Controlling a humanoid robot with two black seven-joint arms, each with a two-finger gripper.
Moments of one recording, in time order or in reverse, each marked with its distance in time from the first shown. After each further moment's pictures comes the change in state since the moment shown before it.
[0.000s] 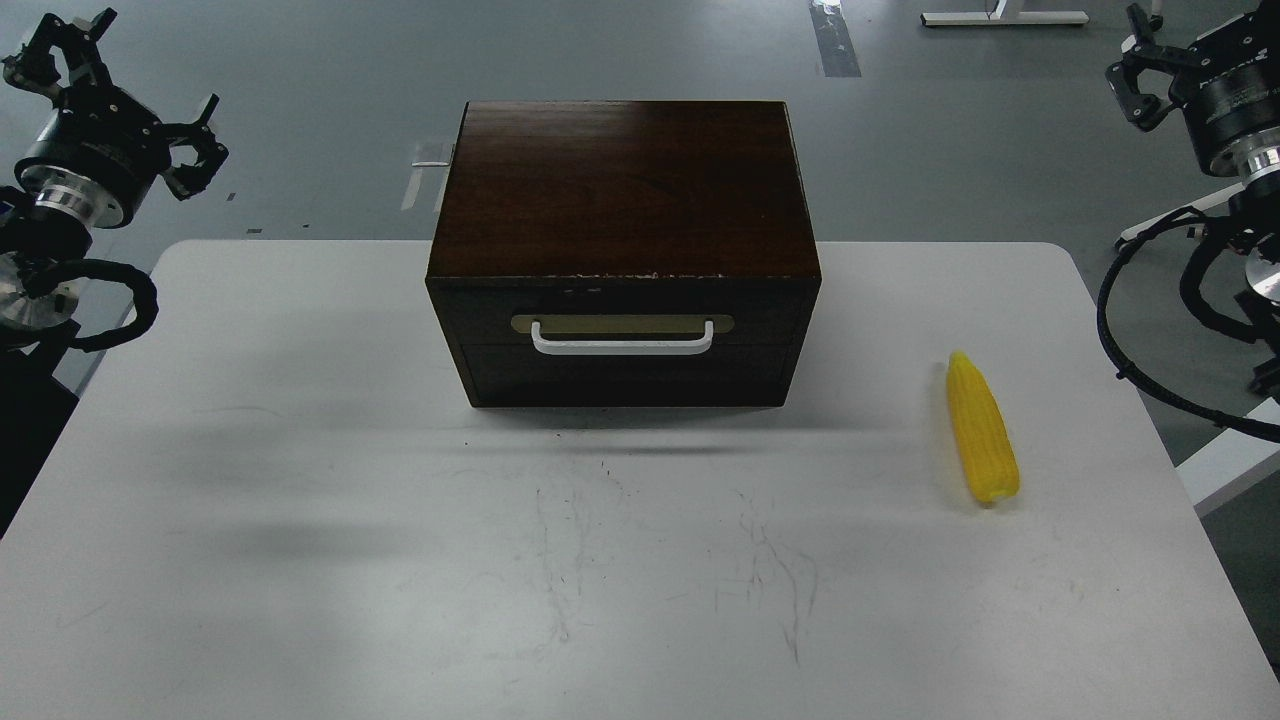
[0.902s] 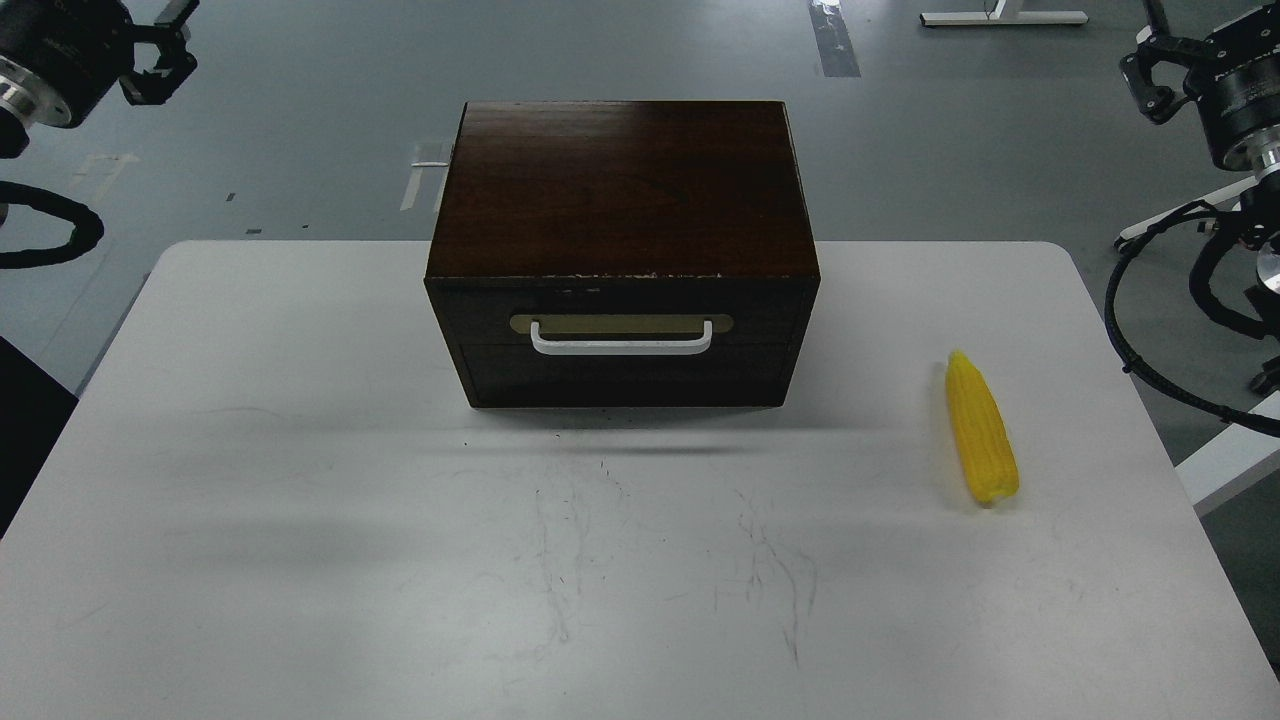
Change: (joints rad) left arm -0.217 0.120 0.012 -0.120 0.450 0.000 0.004; right arm 0.001 -0.009 0.020 -0.005 0.000 0.000 -0.001
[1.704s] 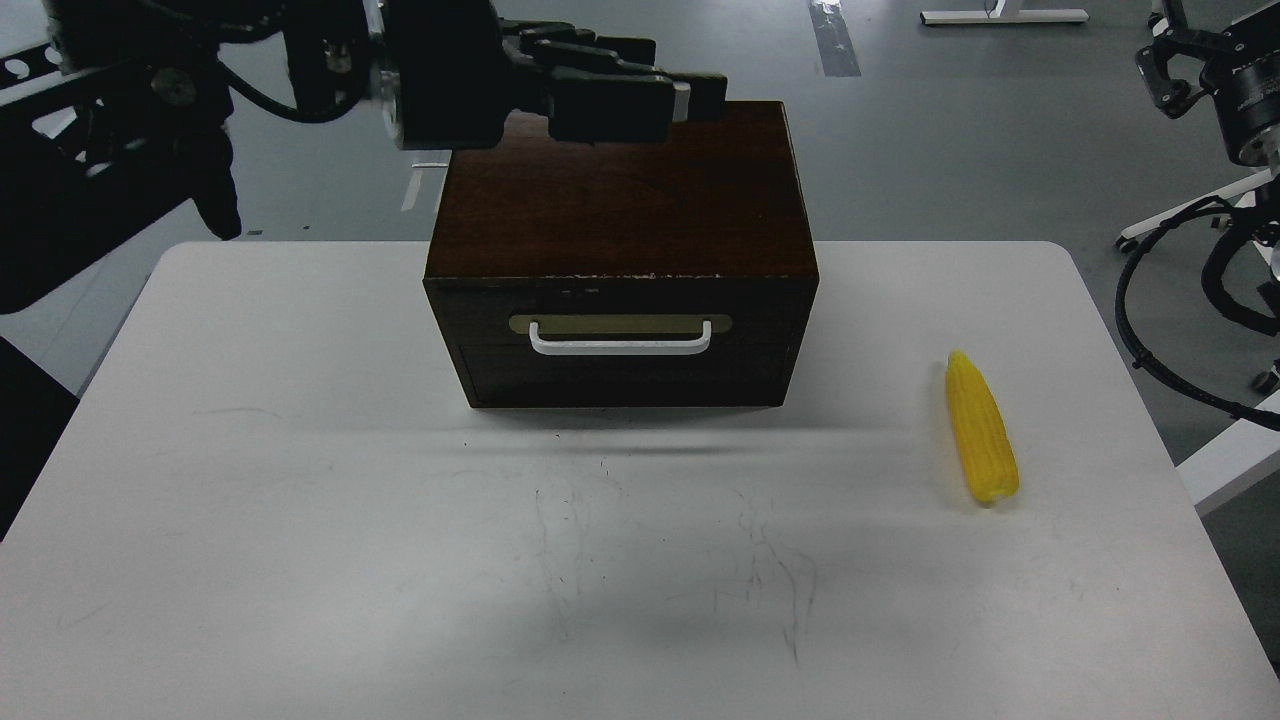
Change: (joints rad) left arm -0.147 -0.033 0.092 -0.979 1.394 0.000 -0.081; right arm 0.003 -0.017 0.011 -0.001 0.000 0.000 0.000
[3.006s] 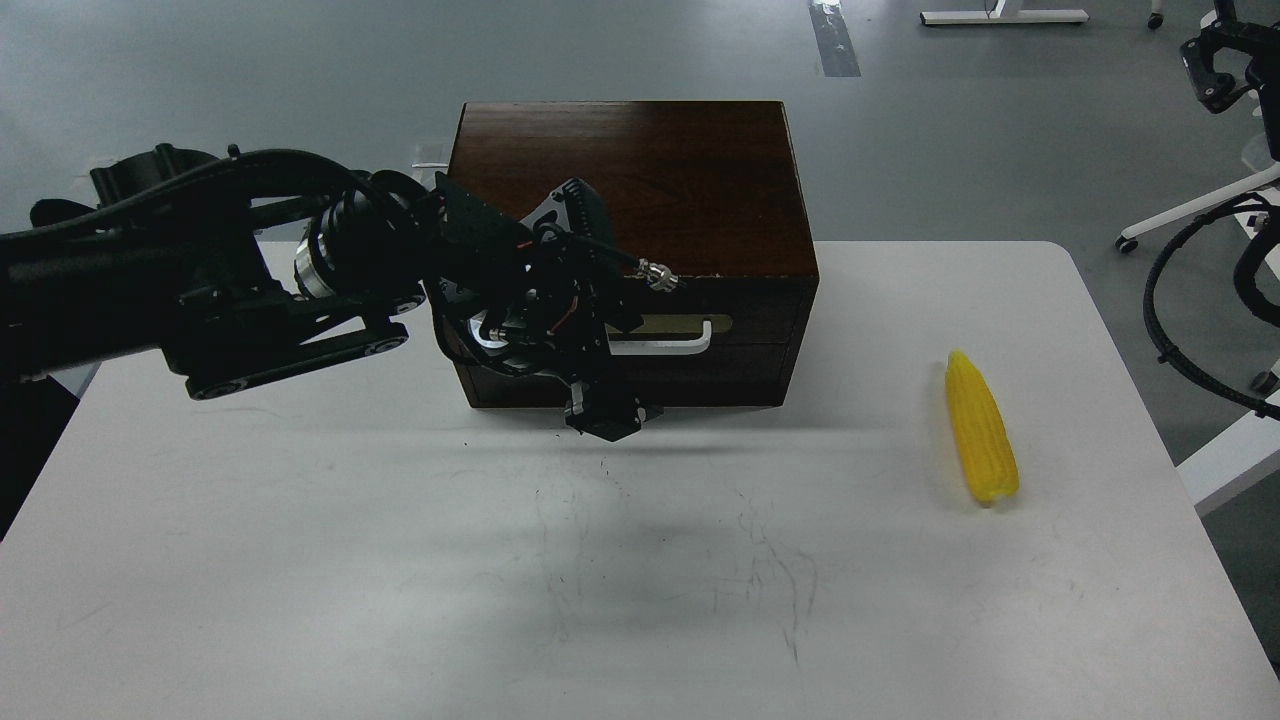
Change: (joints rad) left arm -0.079 -0.195 0.479 0.159 0.494 0.000 -0.072; right arm -0.008 -0.022 0.031 -0.015 0.006 0.000 0.003
